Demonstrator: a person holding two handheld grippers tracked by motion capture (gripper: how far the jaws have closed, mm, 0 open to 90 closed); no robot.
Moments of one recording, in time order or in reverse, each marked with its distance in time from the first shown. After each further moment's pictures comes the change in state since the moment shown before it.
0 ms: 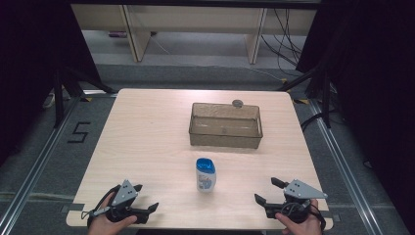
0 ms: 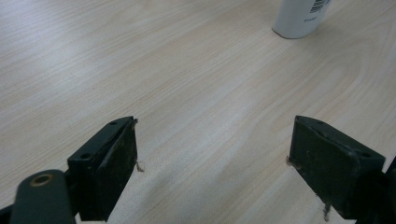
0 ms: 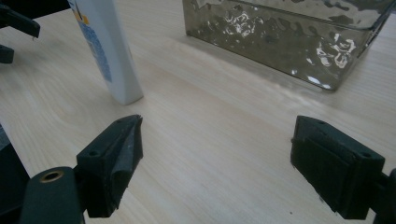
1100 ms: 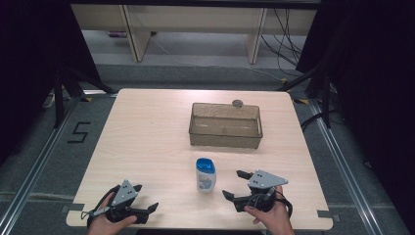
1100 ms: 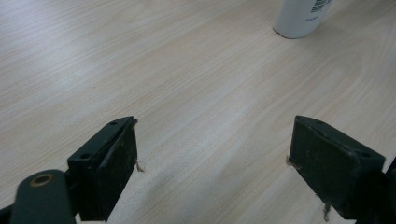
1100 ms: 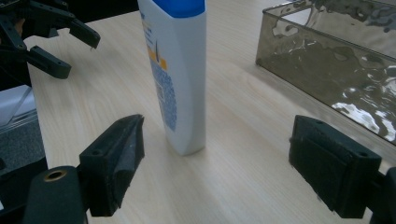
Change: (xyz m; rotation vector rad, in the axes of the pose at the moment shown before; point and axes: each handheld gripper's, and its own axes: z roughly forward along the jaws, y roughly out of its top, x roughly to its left) left arm -0.001 -0.001 0.001 -0.016 0.002 -0.016; right arm 0.040 0.036 0.065 -0.001 0.177 -0.132
